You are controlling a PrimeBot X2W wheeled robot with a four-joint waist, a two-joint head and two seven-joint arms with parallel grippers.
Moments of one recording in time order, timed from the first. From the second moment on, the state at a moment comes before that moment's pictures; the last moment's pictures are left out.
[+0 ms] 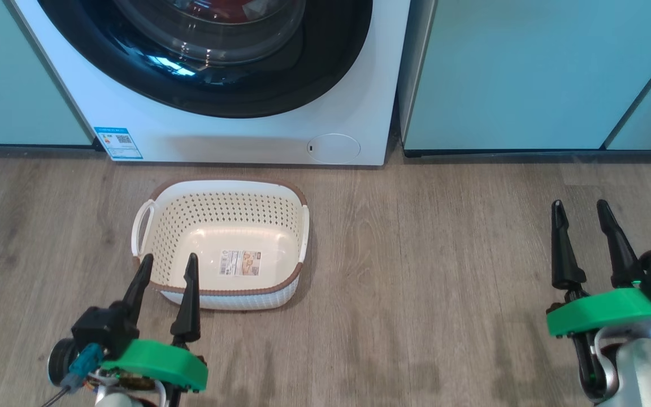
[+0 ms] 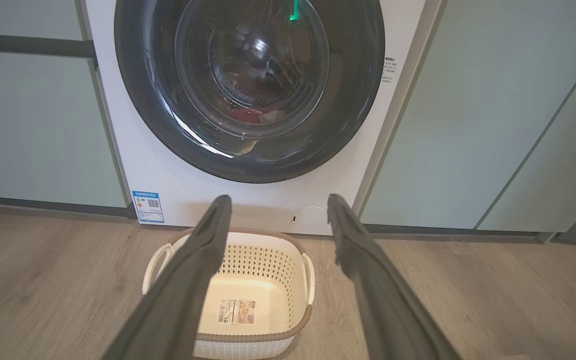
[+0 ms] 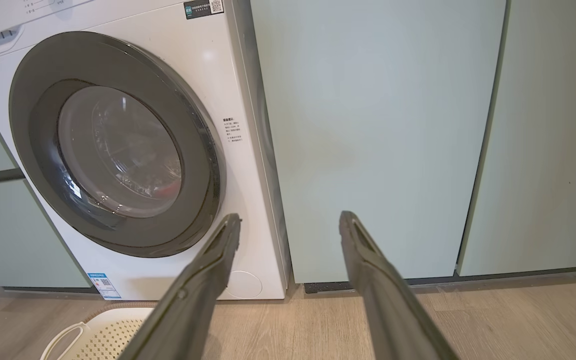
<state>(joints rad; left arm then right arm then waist) 0.02 0.04 -0.06 0.12 -0.21 -0.04 -0.25 -0.09 -0.05 -0.14 0.20 0.20 0.13 -0.26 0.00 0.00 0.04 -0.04</state>
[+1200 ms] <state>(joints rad) 0.06 0.04 -0.04 0.22 -0.48 -0.05 -0.18 -0.04 -0.04 -0.13 0.29 0.46 0.13 -0.19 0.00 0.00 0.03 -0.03</state>
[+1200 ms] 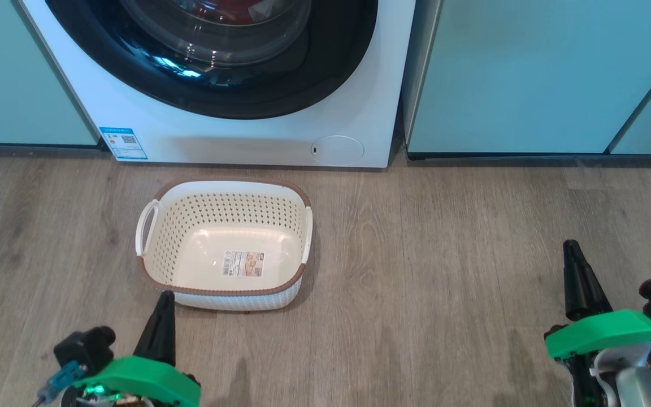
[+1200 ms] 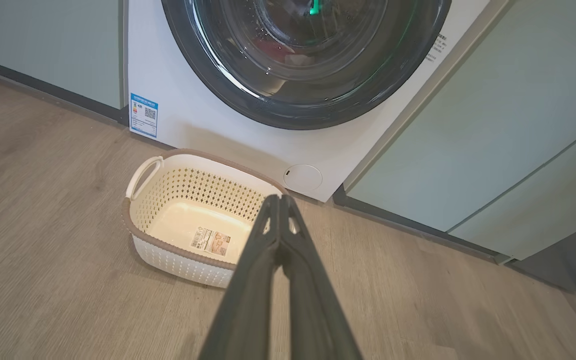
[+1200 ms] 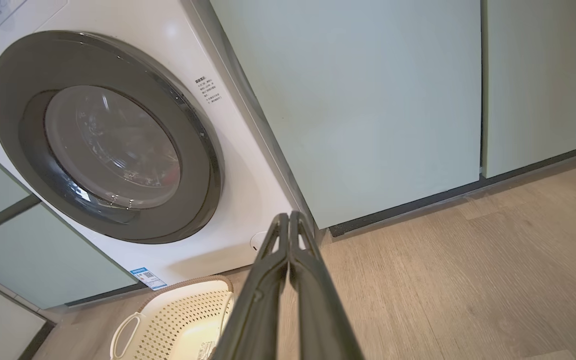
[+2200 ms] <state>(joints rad) 0.02 0.04 0.00 0.24 -0.82 -0.08 -0.09 -0.05 -0.04 -0.13 0.29 0.81 0.13 -0.10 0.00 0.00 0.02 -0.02</state>
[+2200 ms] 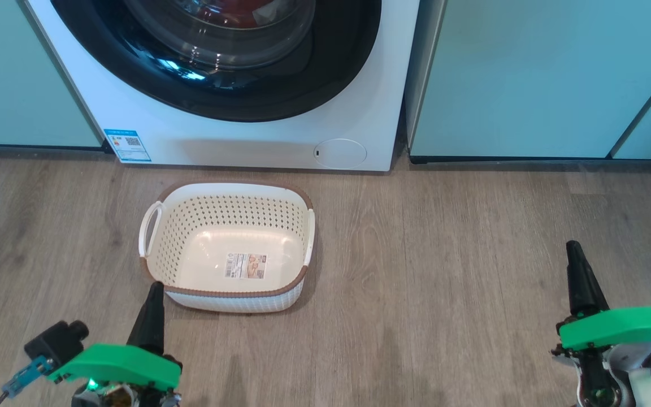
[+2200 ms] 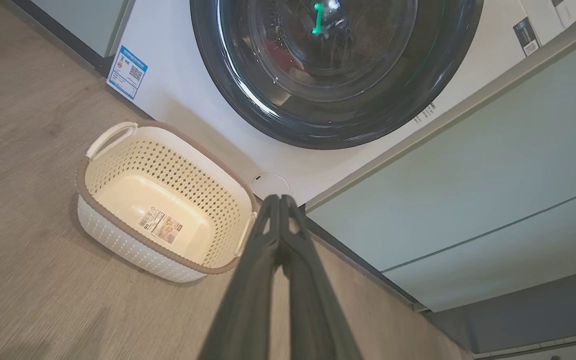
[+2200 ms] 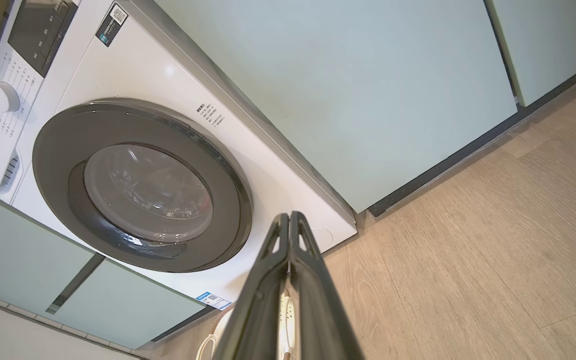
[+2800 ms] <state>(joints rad) 0.00 0.04 0.01 0.25 -1.00 -0.09 -0.04 -0.05 -0.04 -0.13 0.29 1.00 0.13 -0.05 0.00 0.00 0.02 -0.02</state>
